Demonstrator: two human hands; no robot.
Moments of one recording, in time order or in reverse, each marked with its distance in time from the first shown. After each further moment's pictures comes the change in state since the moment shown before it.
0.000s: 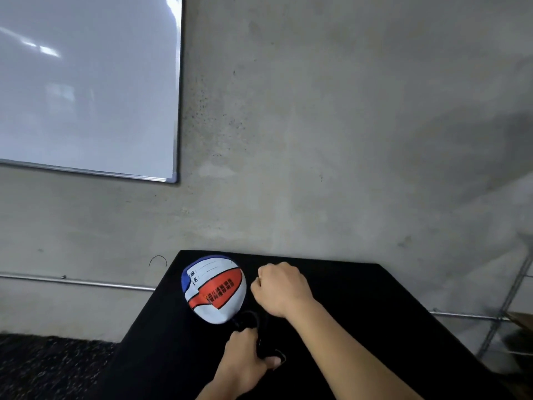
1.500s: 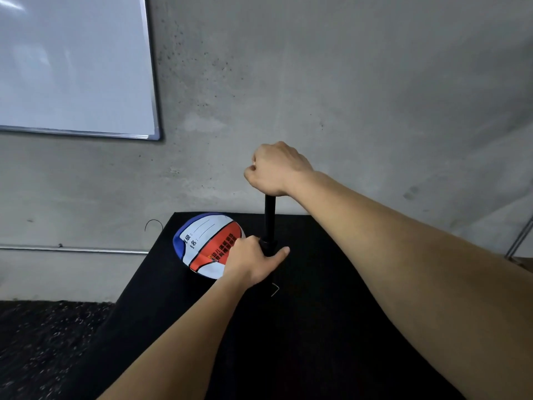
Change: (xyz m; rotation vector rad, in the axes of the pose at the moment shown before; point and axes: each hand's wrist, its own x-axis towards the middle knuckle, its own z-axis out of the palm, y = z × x) left_hand 0.073 0.041 -0.027 0.011 0.196 0.013; right_hand 0.077 0.003 -0.075 -0.023 0.114 -0.072
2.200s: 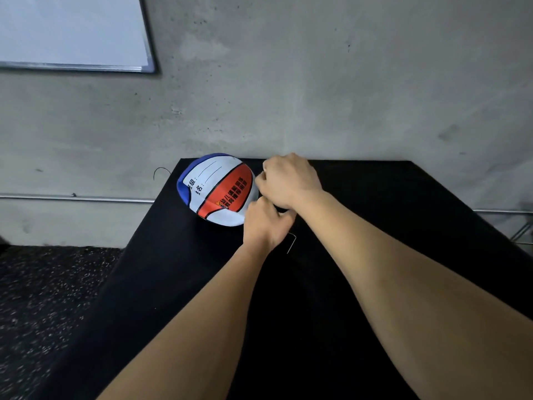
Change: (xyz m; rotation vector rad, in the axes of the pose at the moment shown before) left_hand -0.003 -0.029 0.054 -0.180 0.162 0.031; right_hand -0.032 0.026 0.146 0.047 -0.036 0.034
